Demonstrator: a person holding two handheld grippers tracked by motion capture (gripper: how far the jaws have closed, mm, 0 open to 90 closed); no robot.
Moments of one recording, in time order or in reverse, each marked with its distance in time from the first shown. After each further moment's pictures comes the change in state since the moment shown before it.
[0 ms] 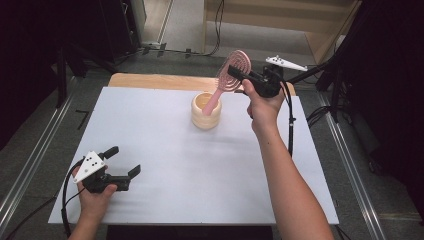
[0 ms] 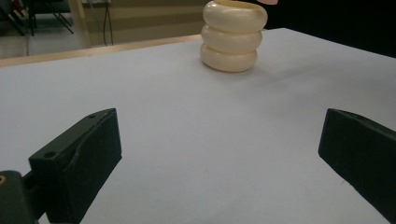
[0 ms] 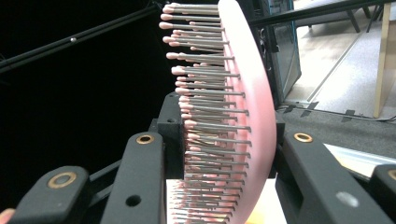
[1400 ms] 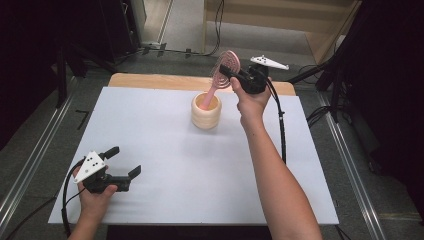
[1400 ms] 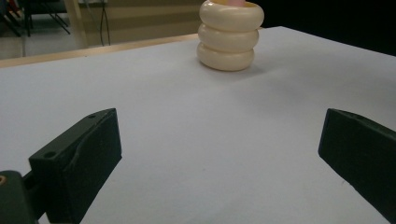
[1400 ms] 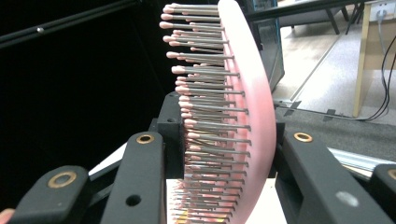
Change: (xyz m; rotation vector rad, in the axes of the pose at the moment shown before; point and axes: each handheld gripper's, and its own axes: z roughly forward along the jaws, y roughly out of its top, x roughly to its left) left arm -0.001 0.000 0.000 0.004 -0.012 0.013; right arm -0.017 -0.016 0.046 0.008 -0.070 -0.026
